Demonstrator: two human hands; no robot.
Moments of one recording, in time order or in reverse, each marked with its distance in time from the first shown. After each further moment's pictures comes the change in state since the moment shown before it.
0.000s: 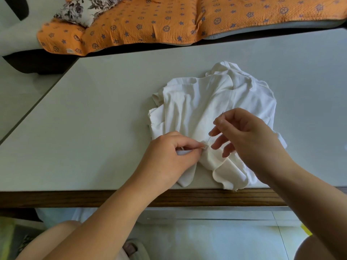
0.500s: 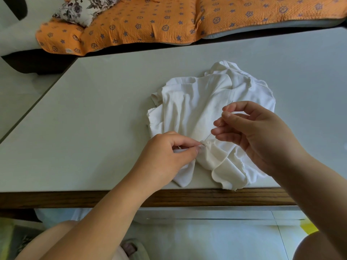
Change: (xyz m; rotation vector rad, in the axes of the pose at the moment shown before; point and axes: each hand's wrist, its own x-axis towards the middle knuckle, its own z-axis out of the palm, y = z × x) left_hand 0.002 0.001 -0.004 -0.071 -0.050 -0.071; right_hand 0.009 -0.003 -0.013 0.477 -0.044 0.070
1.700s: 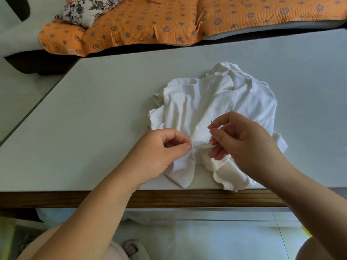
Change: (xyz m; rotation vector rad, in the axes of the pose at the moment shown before) left_hand 0.006 -0.002 -0.019 -0.042 -0.047 -0.091; right_hand -0.010 0.017 0.006 -0.653 -0.055 -0.178
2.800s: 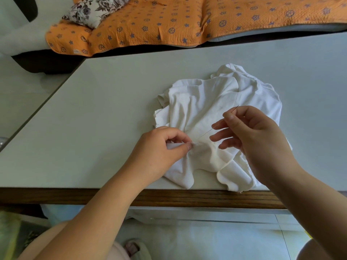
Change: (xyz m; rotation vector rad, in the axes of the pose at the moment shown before) left_hand 0.000 -0.010 -0.004 0.245 0.152 0.148; right_hand 0.003 -0.011 0.002 0.488 0.123 0.094
